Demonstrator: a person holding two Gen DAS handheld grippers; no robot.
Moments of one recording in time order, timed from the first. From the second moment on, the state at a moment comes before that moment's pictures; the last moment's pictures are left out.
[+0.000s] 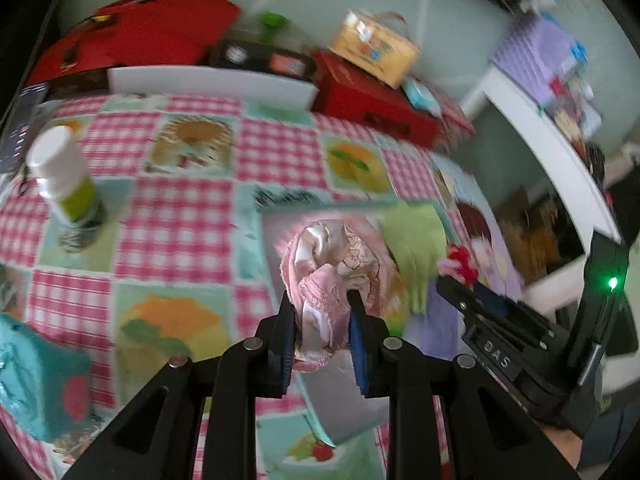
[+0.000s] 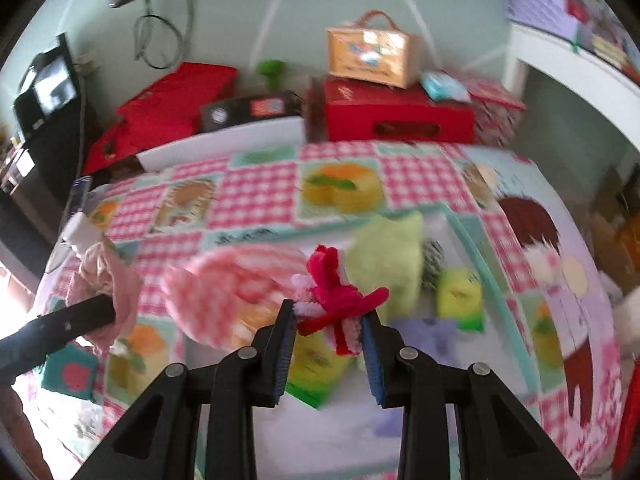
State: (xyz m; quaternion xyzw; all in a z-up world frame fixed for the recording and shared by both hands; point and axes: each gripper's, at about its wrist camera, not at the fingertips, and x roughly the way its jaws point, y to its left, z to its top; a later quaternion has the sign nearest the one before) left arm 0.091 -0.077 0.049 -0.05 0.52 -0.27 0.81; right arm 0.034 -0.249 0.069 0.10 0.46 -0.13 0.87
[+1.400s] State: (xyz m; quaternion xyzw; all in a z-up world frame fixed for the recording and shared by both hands) left arm 0.009 -0.026 0.029 0.03 0.51 -0.14 0.85; right arm -0.038 -0.223 0.034 0.09 0.52 -0.13 0.84
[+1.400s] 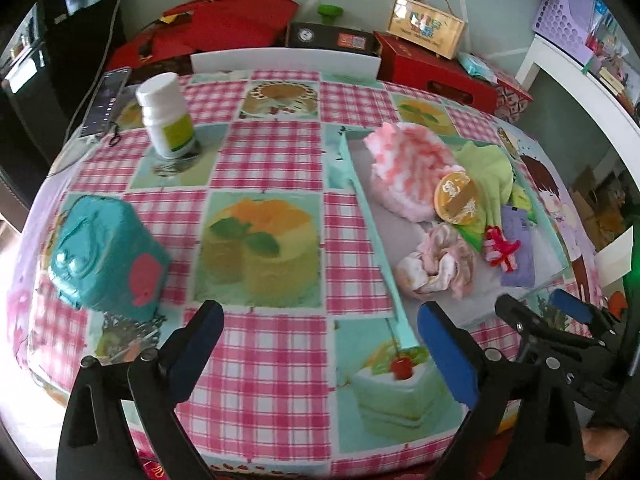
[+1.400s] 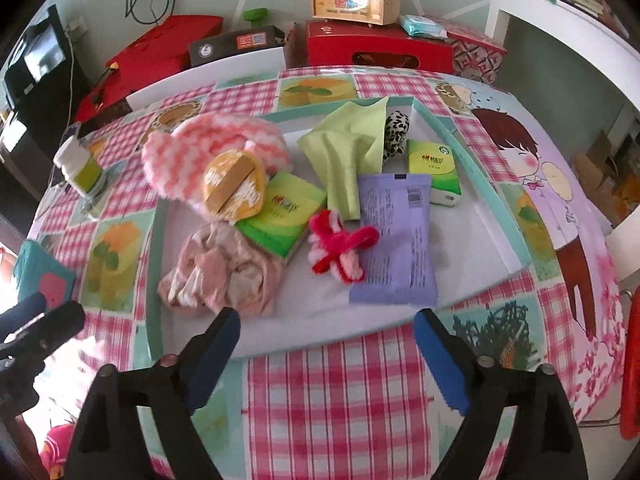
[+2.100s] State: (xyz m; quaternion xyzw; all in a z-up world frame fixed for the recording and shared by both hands) left arm -0.016 -0.001 0.032 0.08 0.46 -0.07 0.88; right arm -0.057 -0.184 0.035 0.03 0.54 -0.13 0.83
